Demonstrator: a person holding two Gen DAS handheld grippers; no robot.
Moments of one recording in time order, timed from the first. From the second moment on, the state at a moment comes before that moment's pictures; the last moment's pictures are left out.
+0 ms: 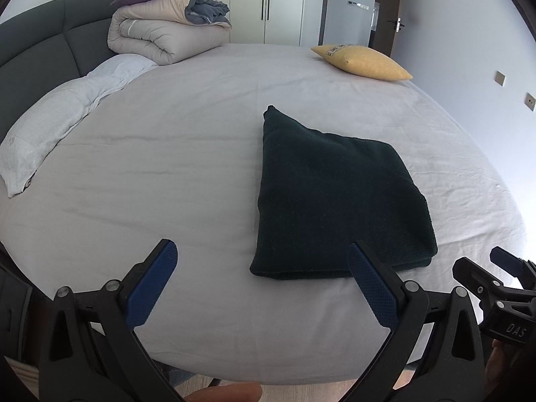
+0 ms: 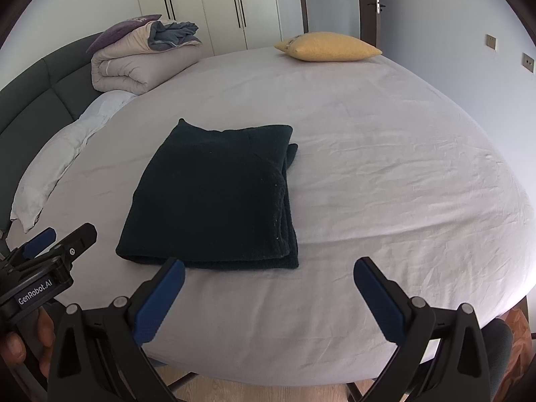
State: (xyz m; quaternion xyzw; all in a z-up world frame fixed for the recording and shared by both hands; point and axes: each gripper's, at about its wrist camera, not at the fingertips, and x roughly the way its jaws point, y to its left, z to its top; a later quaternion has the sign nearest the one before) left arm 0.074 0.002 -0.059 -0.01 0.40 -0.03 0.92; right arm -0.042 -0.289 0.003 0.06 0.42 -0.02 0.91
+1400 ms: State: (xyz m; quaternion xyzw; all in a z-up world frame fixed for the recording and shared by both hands) left arm 0.079 0.004 -0.070 -0.01 0.41 -0.03 0.91; right arm -0.043 -0.292 -0.010 0.07 0.43 -0.02 0.90
